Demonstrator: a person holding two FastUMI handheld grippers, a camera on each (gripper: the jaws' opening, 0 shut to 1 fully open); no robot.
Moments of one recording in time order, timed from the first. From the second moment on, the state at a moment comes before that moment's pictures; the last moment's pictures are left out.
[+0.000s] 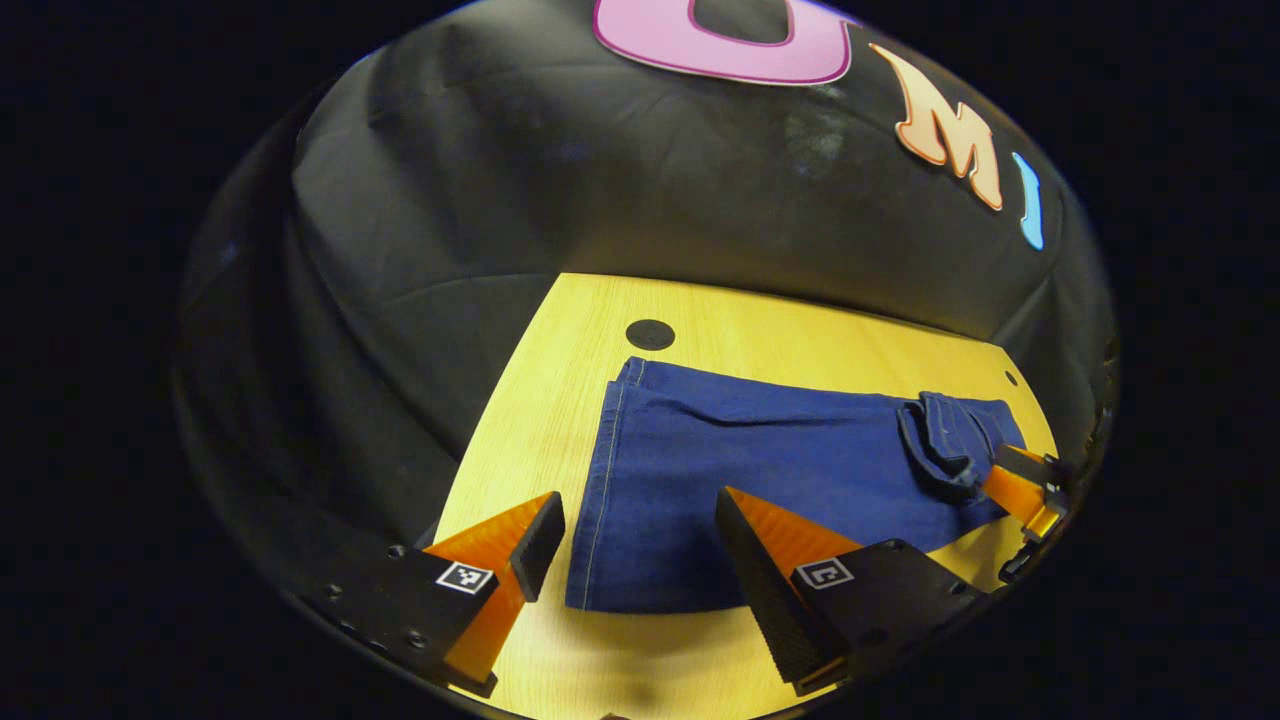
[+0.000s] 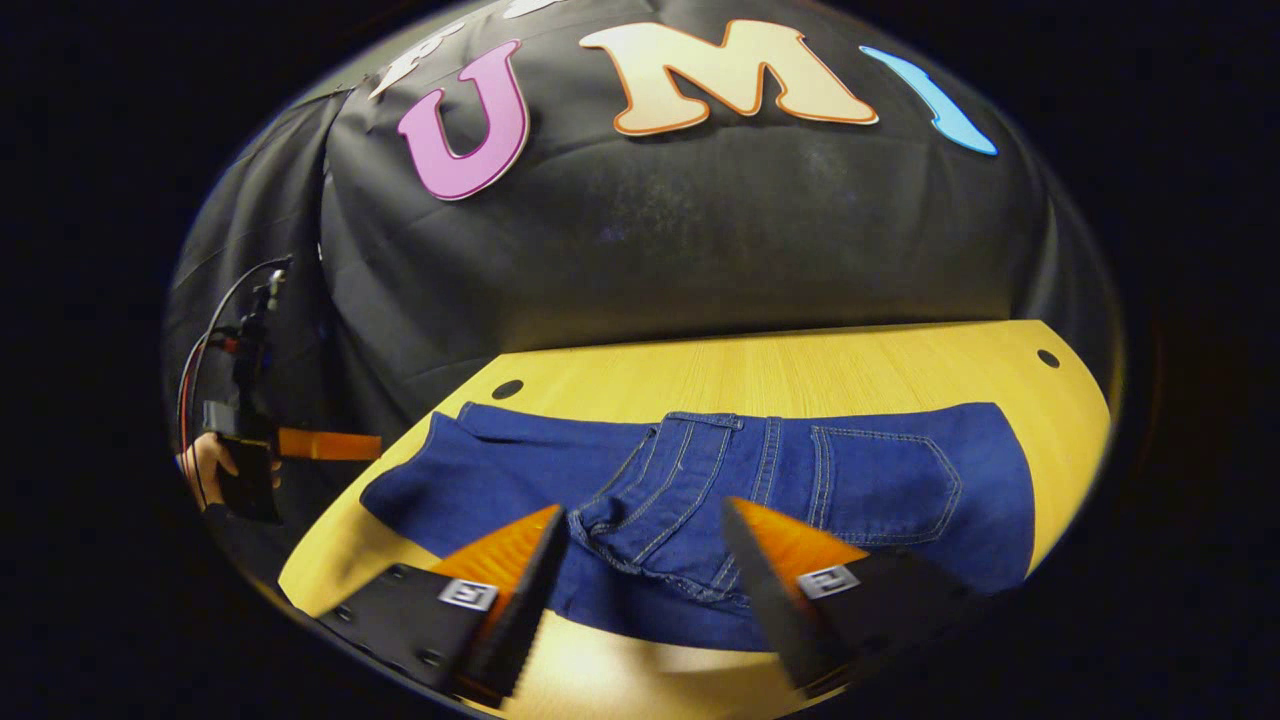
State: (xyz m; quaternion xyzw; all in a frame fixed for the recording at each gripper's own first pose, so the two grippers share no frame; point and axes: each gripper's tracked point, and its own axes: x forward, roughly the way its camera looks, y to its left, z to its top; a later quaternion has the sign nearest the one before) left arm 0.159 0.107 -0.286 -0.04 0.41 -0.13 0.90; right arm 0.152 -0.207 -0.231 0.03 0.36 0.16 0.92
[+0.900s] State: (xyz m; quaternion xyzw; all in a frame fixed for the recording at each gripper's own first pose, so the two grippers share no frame) left arm 0.184 0.046 -0.343 -0.05 0.43 -0.14 0.89; right arm 0.148 -0.258 -0.176 -0.01 0.32 0.15 0.93
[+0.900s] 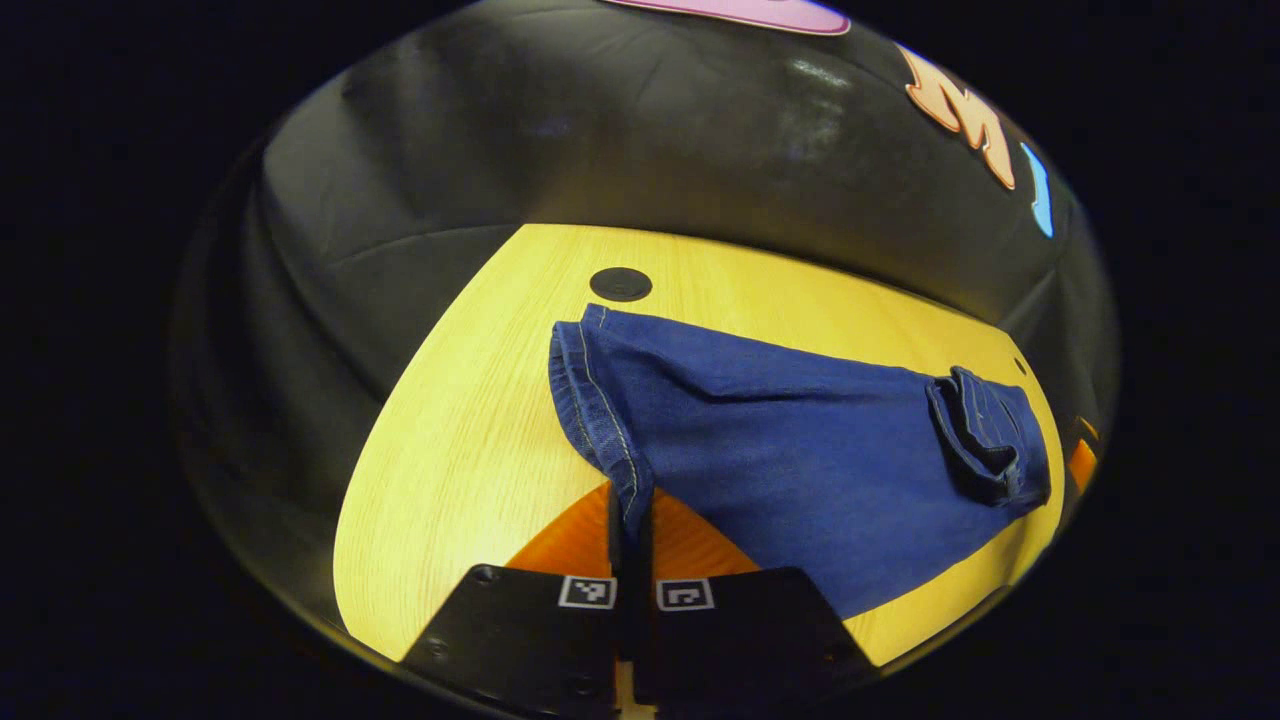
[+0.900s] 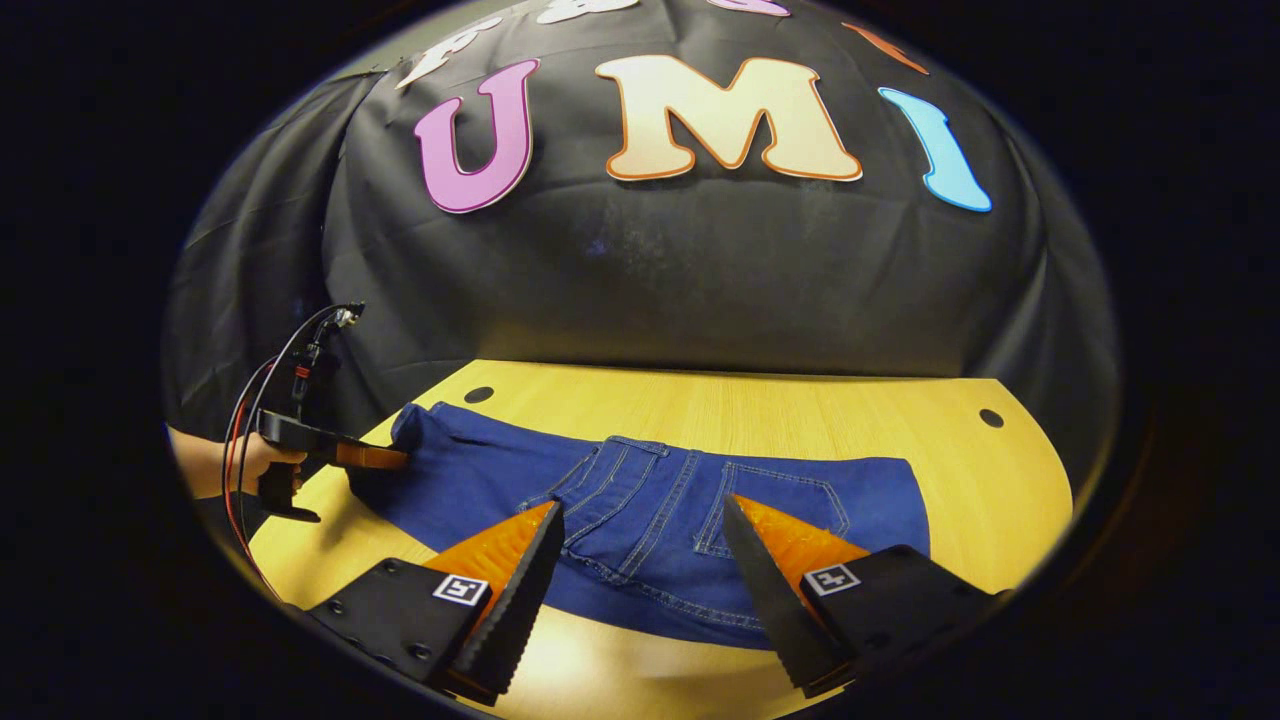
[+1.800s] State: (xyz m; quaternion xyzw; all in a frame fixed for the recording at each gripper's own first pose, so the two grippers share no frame) left arm 0.168 -0.175 -0.131 -0.06 0.32 -0.31 0.89; right arm 0.103 -0.359 -0.106 -0.04 0.27 0.16 0.95
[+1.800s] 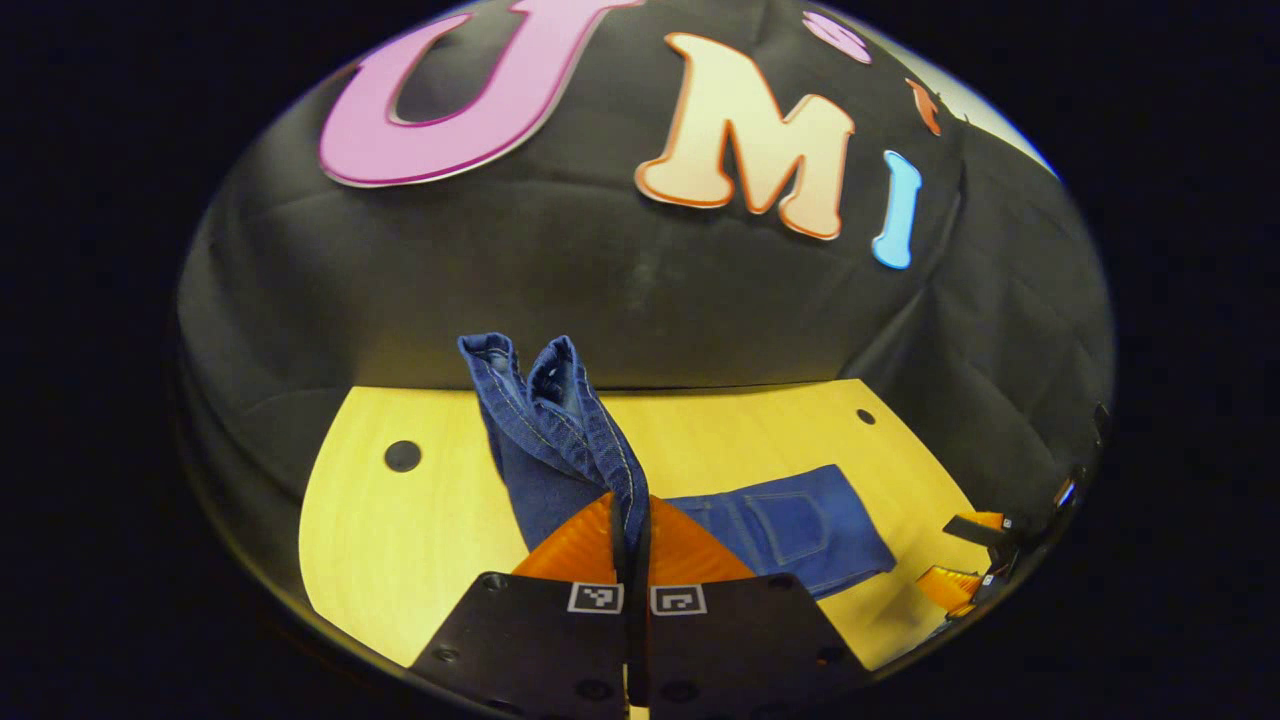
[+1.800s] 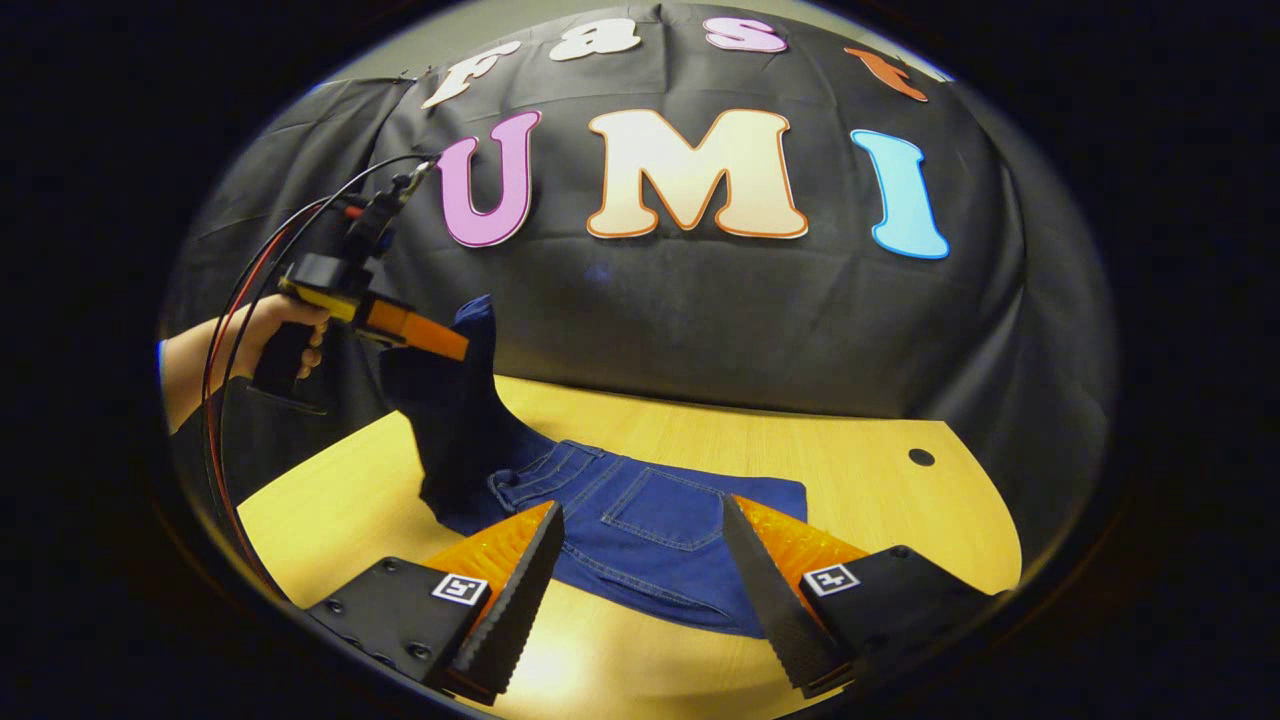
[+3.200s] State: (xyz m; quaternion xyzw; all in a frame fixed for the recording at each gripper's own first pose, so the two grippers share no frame) left arm 0.027 -0.247 -0.034 -0.04 0.10 -0.25 0.96; right arm 0.081 -0.412 0.023 0.01 0.13 0.13 0.98
